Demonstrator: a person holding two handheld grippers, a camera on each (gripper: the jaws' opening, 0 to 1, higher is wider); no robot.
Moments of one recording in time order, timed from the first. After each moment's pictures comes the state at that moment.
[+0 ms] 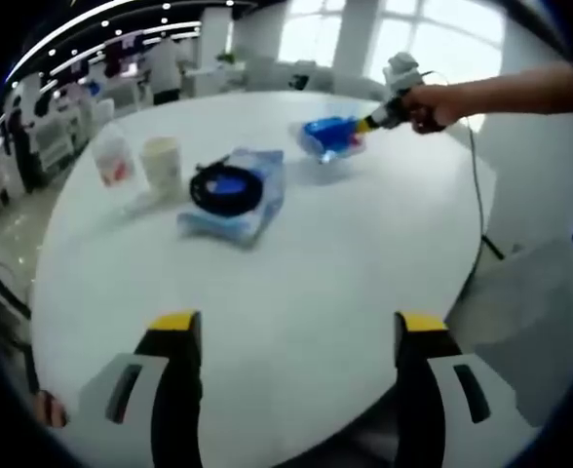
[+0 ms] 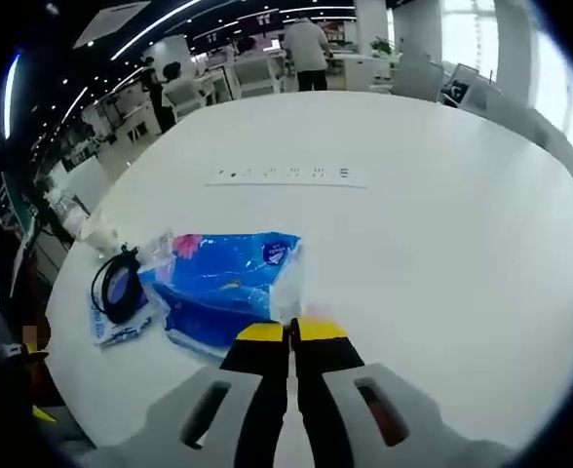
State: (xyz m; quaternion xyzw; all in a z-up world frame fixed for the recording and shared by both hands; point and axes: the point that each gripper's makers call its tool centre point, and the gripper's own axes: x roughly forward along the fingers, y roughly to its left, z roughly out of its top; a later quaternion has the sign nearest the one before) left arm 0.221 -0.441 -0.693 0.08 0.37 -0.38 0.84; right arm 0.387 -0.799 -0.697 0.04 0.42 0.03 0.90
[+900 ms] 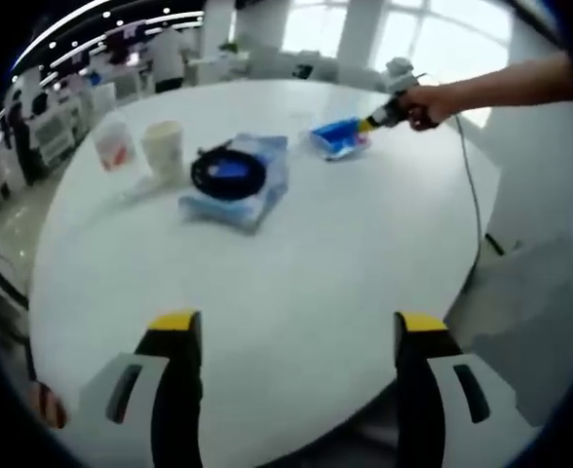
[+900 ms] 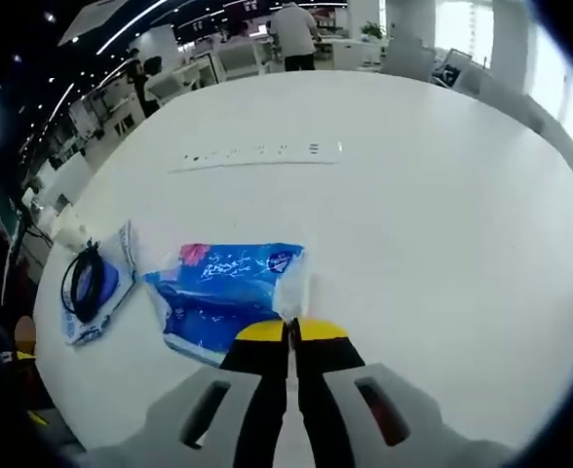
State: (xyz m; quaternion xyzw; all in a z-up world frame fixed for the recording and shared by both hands) left arm 0.219 -0.436 -0.707 0.09 0.40 -0.38 0.83; right arm 0.395 -0.841 -0.736 0.05 0.45 0.00 0.89
